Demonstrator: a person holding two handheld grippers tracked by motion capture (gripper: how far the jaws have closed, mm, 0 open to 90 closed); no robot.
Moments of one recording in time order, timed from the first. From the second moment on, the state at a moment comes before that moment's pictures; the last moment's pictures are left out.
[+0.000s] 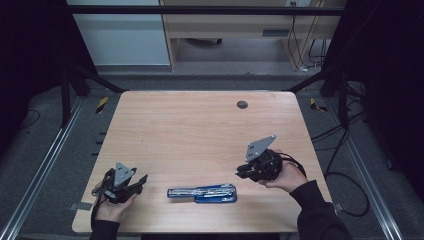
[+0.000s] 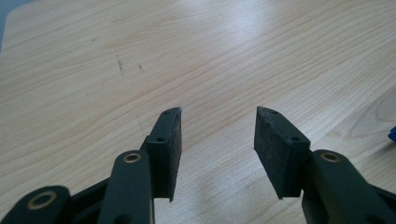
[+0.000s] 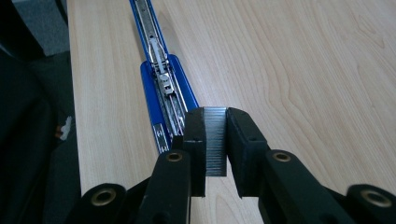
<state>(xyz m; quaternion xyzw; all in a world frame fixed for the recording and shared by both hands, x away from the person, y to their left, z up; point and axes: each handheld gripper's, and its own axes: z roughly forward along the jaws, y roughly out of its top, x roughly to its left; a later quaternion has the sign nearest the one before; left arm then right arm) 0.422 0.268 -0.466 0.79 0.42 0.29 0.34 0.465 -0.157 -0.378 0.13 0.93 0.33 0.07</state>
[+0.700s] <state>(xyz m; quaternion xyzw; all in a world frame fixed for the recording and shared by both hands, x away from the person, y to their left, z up) 0.423 0.269 -0.467 0.79 0.42 0.29 0.34 0.473 -0.128 -0.388 0.07 0.95 0.30 0.03</state>
